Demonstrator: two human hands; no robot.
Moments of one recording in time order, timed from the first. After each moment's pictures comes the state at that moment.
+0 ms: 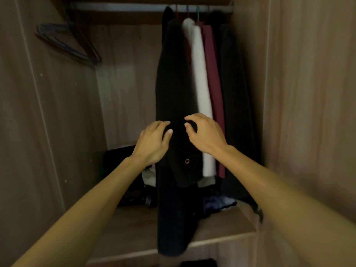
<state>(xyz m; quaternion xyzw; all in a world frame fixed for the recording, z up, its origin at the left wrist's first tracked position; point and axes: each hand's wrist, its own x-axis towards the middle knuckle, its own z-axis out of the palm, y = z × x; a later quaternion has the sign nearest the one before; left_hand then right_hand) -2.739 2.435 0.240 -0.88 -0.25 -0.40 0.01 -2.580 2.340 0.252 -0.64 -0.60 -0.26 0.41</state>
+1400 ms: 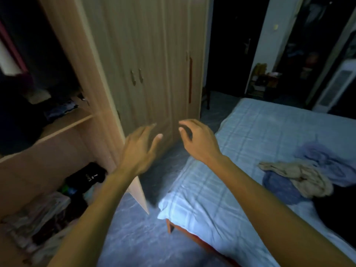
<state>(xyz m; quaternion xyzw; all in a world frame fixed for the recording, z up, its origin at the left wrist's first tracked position) -2.815 1.854 0.003 -0.95 0.03 -0.22 -0.22 -2.746 1.669 -0.003 -0.86 -0.27 -0.24 0.35</state>
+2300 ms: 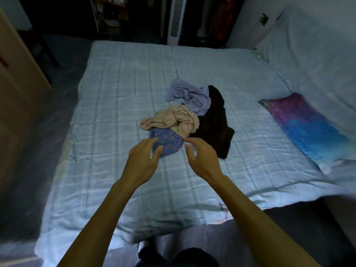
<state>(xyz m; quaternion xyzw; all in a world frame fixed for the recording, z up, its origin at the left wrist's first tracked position) -2.645 1.472 -0.165 -0.86 0.31 0.10 -0.40 -2.746 1.300 -0.164 -0.91 0.21 -0.20 0.29</state>
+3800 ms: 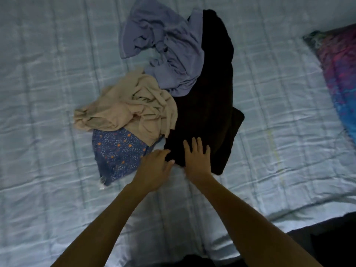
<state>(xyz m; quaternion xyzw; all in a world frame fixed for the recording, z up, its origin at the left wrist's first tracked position) -2.525 1.111 -0.418 -0.85 0.32 0.36 -0.20 -2.617 0.978 -0.455 -0.92 0.27 0.29 0.08</state>
